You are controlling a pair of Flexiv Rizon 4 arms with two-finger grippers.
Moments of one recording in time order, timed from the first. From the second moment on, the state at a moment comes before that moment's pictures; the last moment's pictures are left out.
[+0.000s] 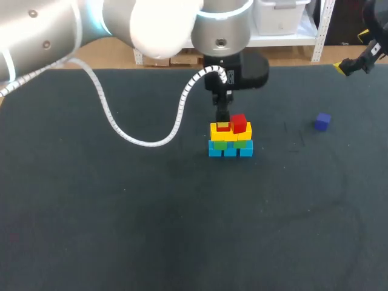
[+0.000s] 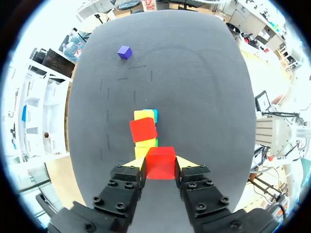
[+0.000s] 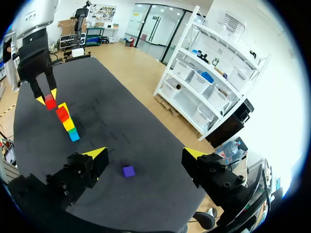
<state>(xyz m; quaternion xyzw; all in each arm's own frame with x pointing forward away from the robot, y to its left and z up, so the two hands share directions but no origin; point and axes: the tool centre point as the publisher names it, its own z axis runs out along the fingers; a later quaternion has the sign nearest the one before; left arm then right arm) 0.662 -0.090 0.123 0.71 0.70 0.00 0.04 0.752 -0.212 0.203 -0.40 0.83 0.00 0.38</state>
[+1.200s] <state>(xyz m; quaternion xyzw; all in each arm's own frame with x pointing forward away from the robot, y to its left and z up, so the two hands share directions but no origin) 0.687 -0.097 0.105 0.71 0.70 0.02 0.03 0.752 -0.212 0.203 -0.40 0.83 0.00 0.38</state>
